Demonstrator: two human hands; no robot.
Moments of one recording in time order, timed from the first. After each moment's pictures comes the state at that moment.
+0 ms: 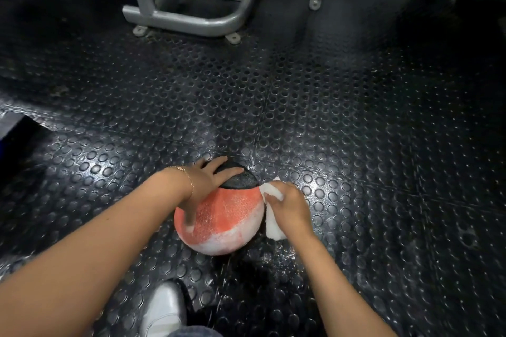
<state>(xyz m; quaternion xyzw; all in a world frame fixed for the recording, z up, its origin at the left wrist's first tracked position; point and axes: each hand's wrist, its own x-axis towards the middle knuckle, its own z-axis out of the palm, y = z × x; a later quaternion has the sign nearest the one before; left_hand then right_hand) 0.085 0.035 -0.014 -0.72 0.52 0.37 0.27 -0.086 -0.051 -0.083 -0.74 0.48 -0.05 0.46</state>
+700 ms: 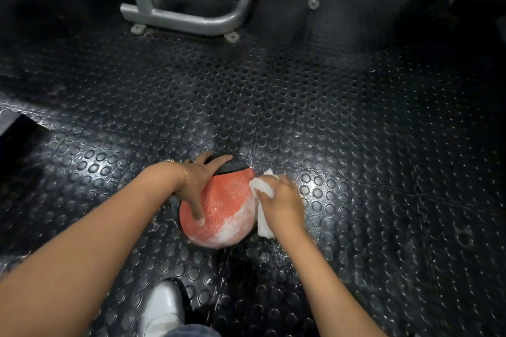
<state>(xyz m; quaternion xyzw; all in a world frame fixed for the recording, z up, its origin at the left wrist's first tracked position) 0.103 0.035 -0.022 -0.76 0.46 0.43 0.16 -0.078 -0.043 -0.064 -0.79 0.45 -0.04 0.40</state>
